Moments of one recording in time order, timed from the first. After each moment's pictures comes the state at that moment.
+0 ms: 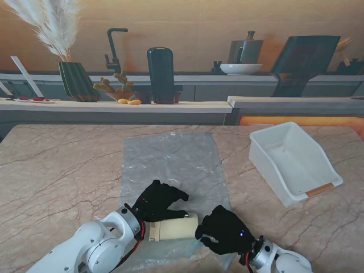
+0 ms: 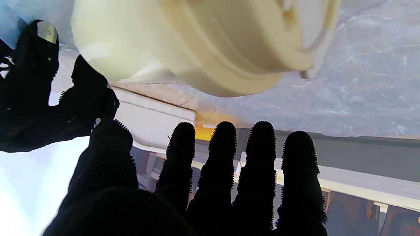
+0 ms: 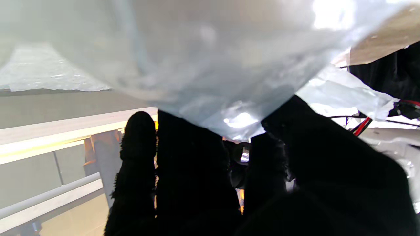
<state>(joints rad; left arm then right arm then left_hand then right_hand) 1.60 -1.05 -0.97 -1.76 0.99 -0.12 0.00 -1.77 -1.00 1.11 -1.48 -1.32 -0.52 -0.71 0.87 -0.11 0.00 -0.06 0.56 0.12 0.45 0.48 0.71 0.23 0.32 0.45 0.56 0.33 0.46 0.53 0.21 0.36 0.97 0.52 0.70 -0.54 0.78 -0.05 0.72 -0.25 0.96 0.37 0.89 0.11 0.83 0.52 0.82 0.09 0.91 0.78 0.42 0.13 1.11 0.84</state>
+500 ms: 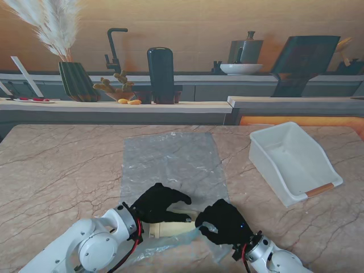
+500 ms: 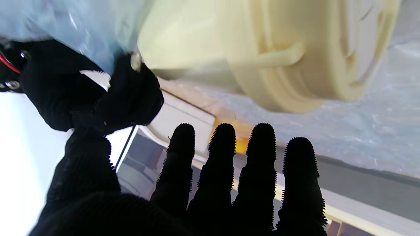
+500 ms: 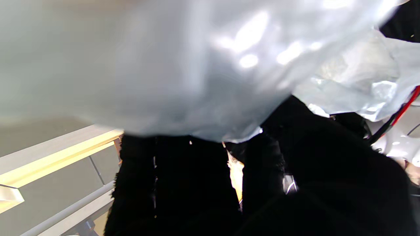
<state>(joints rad) 1.61 -1.06 -1.04 -1.77 0.81 -0.23 -0.11 -1.73 -1.06 1.10 -1.41 -1.13 -0.55 -0.69 0.69 -0.09 -0.02 -0.06 0.57 0.11 0.40 0.45 0.71 0.23 0.27 0.41 0.56 0.33 0.40 0.50 0.16 0.36 0.86 0.50 0.70 -0.54 0.82 -0.07 0.76 -0.18 0.97 0.34 0.92 0.12 0.83 0.51 0.84 0.11 0.91 0.78 0.43 0.14 1.13 0.84</state>
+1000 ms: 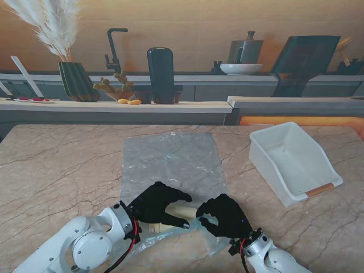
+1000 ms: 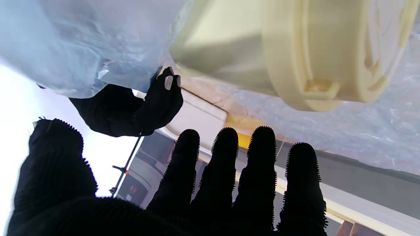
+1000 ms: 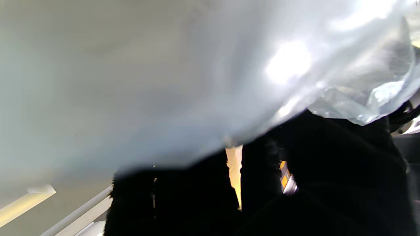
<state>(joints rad) 1.62 -1.05 -1.07 -1.77 0.76 -0.31 -0.12 -1.71 -1.10 1.10 -1.38 -1.03 -0.54 -0.71 0.57 -0.21 -0.02 -0.06 0.57 0.17 0.27 0.38 0.70 0.26 0.19 0.35 0.55 0.33 0.34 0.48 0.13 0.37 0.73 0.49 0.70 -0.54 0.83 -0.07 0.76 -0.14 0.98 0.33 0.93 0.15 0.86 0.51 0.86 0.13 0.95 0.78 0.45 0.16 1.16 0.84</state>
